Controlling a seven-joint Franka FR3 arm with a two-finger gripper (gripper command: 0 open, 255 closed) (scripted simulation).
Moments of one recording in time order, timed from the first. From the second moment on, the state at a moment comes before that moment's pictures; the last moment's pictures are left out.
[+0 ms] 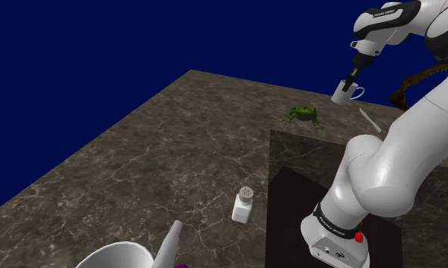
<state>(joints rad) 0.27 -0.26 -1.45 -1.83 -0.20 1.84 -1.08</state>
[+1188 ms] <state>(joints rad) 0.34 -0.26 -1.54 -1.97 -0.22 2.00 -1.07</state>
